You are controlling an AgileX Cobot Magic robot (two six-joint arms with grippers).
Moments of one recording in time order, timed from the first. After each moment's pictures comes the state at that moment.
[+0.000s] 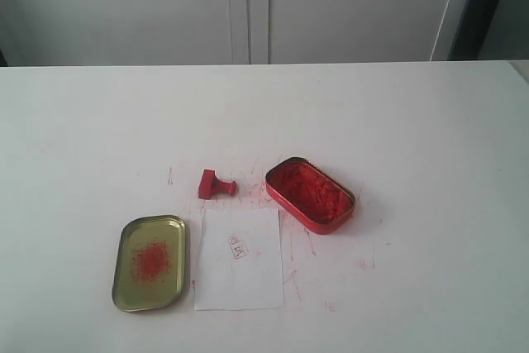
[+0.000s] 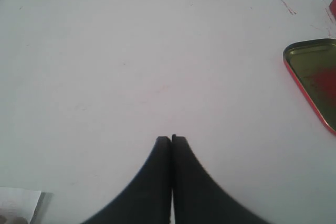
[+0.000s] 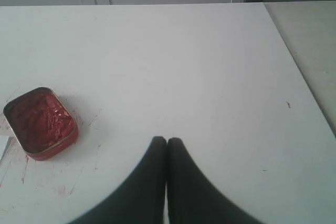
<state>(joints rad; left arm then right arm) 0.00 0.00 0.02 -0.10 0.51 0.13 0.07 0.43 -0.52 -0.08 0.63 0.14</state>
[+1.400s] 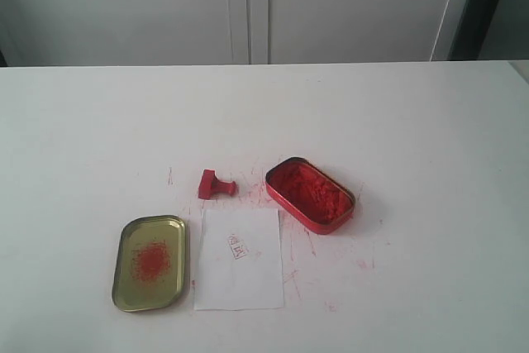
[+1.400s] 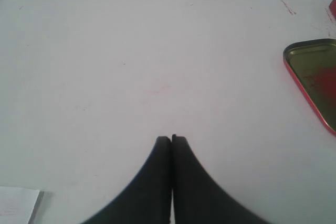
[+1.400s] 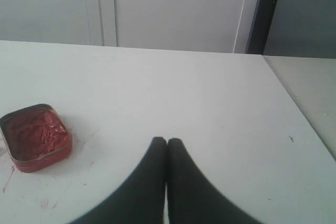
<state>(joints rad) 0.00 0.00 0.02 -0.10 0.51 0.13 0.07 0.01 -0.15 -0.08 0.43 0.06</state>
